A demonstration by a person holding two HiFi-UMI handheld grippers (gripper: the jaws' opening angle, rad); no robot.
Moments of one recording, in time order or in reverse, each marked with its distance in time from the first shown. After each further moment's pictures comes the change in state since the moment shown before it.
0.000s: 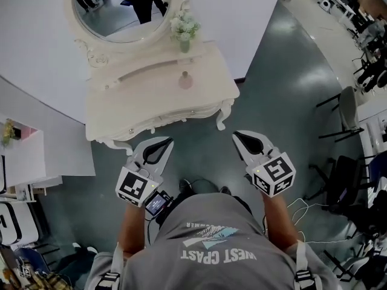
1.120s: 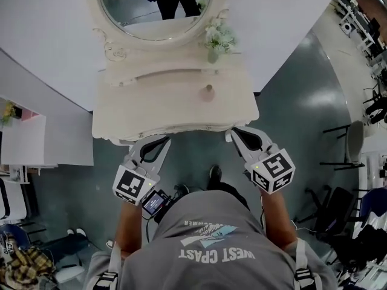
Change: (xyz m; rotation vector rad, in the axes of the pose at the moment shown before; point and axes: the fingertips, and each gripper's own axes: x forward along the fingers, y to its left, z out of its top) left arm 0.003 0.133 -0.028 -0.077 0.021 0.149; right arm 0.151 -0.014 0.058 -0.066 0.030 0.144
